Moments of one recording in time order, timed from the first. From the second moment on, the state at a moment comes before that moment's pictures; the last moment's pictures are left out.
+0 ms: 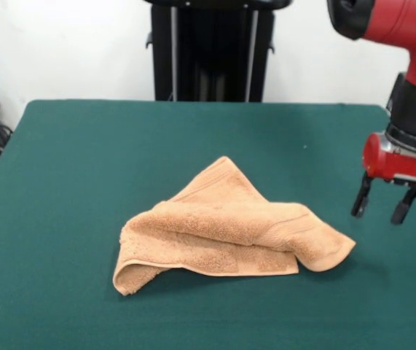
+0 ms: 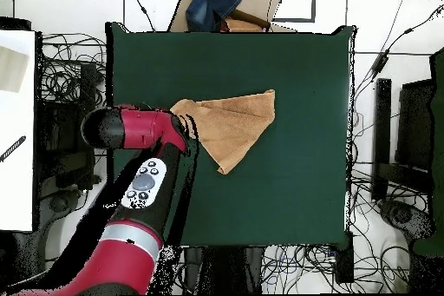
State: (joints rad) arm 0.33 -0.33 -0.32 1.37 0.31 0.42 1.73
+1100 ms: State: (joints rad) arm 0.32 -0.25 -0.32 1.37 0.31 0.42 1.73
